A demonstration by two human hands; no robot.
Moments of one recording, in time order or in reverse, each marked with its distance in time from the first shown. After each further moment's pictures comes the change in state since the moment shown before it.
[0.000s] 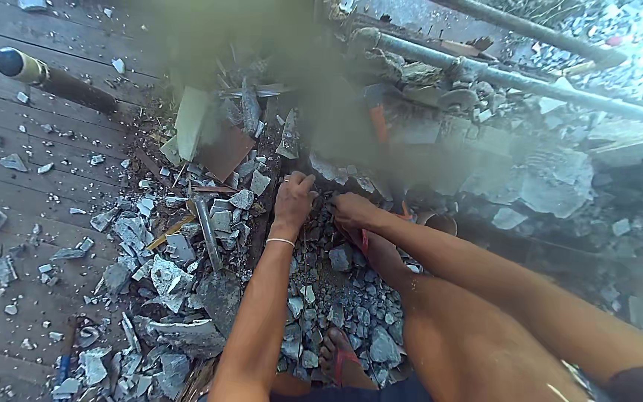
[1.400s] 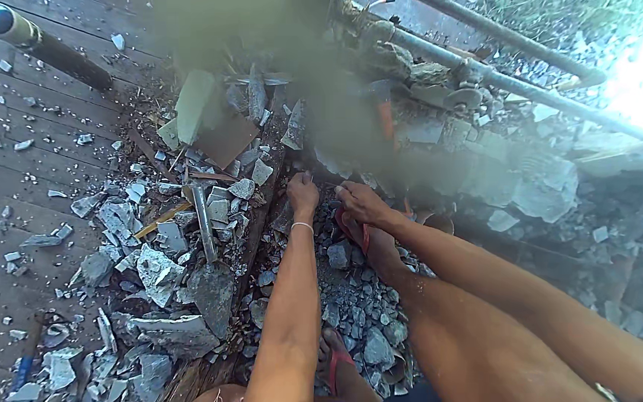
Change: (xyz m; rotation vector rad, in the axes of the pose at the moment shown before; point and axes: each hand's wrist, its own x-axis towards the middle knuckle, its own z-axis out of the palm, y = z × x) left_hand 0.000 0.012 0.058 -0.708 0.149 -0.727; right_hand -0.021 0.010 0.004 0.352 0.322 -0.044
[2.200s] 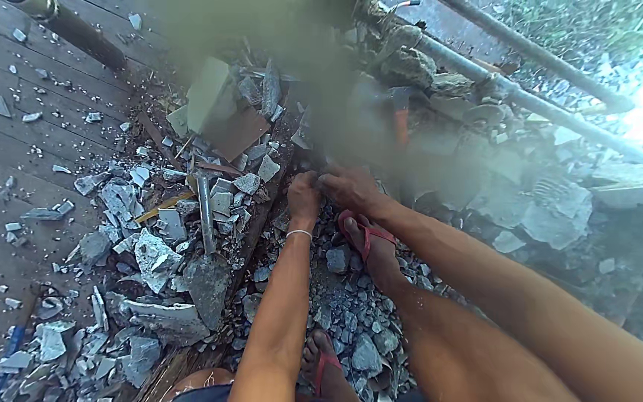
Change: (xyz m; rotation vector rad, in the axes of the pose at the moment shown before) left_hand -0.004 -0.010 -0.010 0.269 0.151 0.441; right_hand 0.058 -0.021 -0.005 -0.609 0.228 -0.725
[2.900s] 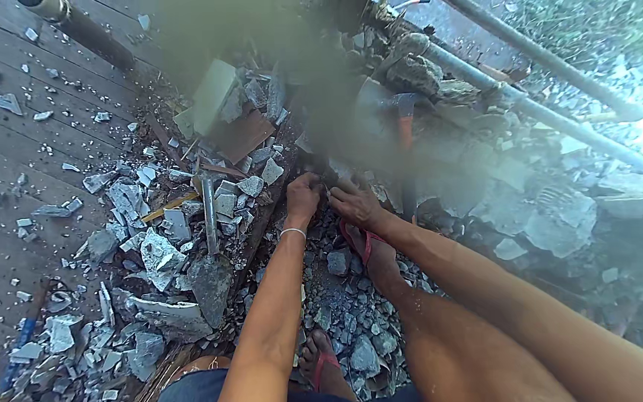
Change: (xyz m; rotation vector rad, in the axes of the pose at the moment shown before) left_hand 0.005 -0.006 -0.021 -0.107 -0.163 -0.136; right_hand -0.041 0.000 0.031 -0.258 -0.003 -0.156
